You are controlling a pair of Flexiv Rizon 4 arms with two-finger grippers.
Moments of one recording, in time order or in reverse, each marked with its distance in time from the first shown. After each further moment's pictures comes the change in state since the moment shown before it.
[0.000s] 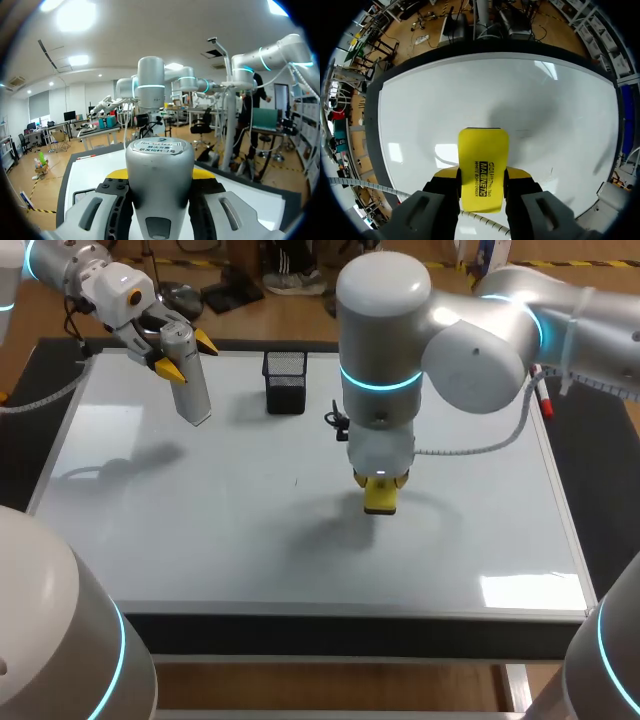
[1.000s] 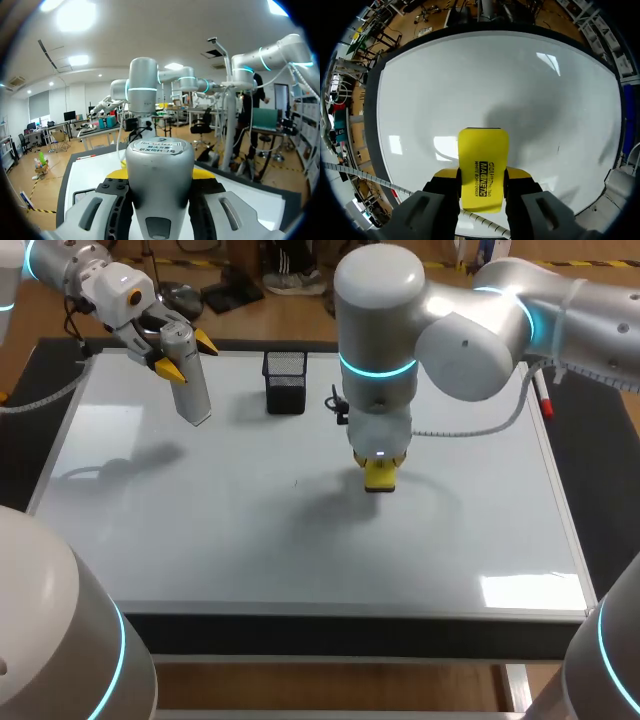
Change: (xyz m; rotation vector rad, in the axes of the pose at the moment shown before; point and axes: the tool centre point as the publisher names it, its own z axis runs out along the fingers) left arm 0.000 0.000 0.000 0.000 0.000 0.000; right arm -0.003 -0.059 0.010 0.048 0.010 -0.026
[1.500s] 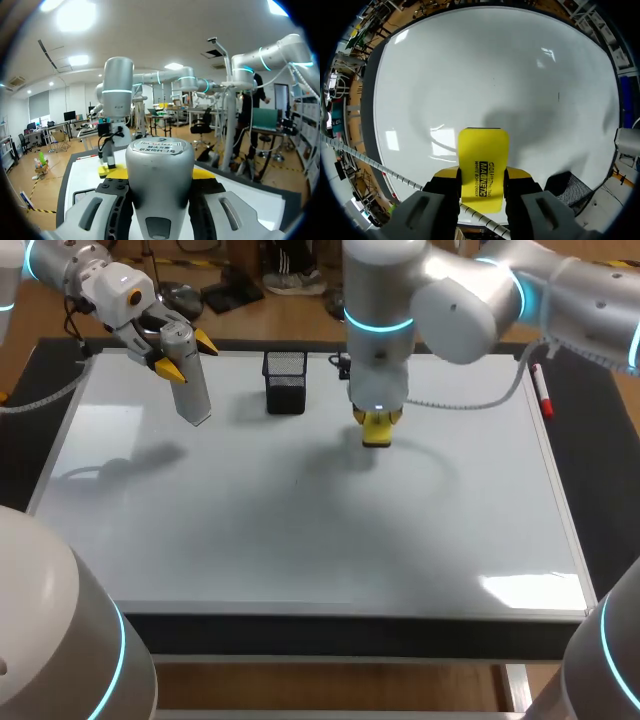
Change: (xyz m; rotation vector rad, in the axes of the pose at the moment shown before) left arm 0.000 0.000 0.000 0.000 0.000 0.000; right arm -0.007 -0.099 0.007 0.026 -0.028 0.002
